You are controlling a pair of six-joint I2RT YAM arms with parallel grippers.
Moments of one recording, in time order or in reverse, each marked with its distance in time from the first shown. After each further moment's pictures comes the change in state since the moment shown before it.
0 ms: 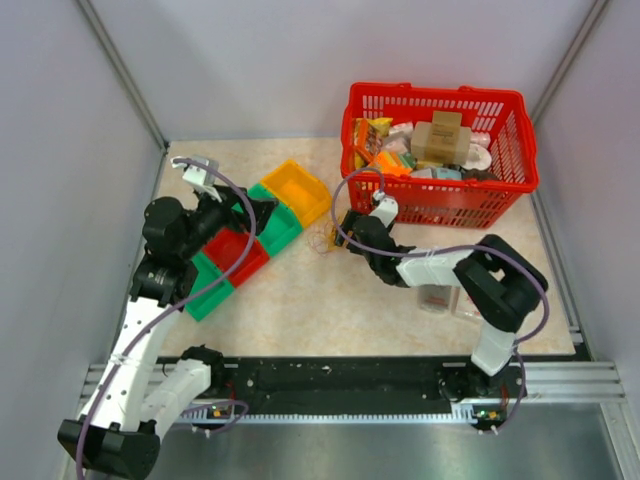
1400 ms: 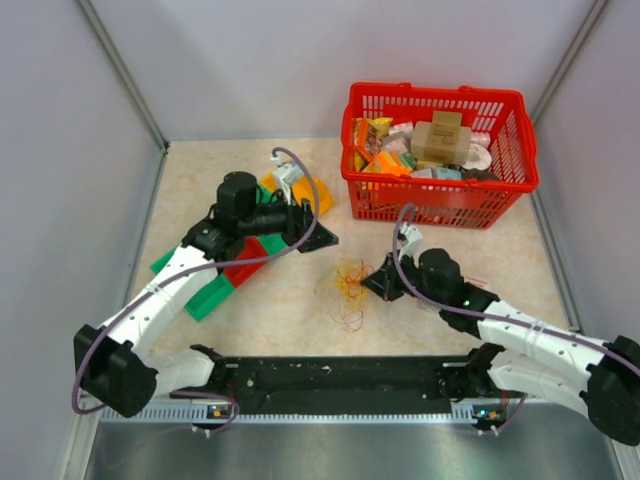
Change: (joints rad) left arm -0.236 0.357 0.094 -0.051 0.352 -0.107; right arm 0.014 -0.740 -0.387 -0.231 -0.570 -0.210
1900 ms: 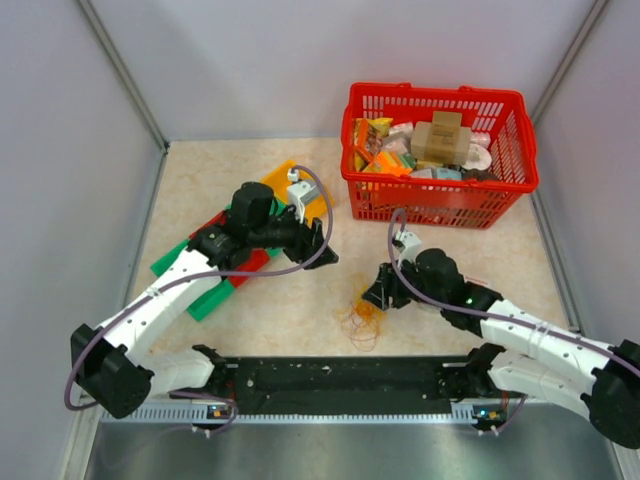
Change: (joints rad) left arm -0.151 -0.011 0.053 -0.226 -0.171 0.186; right arm -0.015 -0.074 0.019 -0.208 -0.028 -0.071
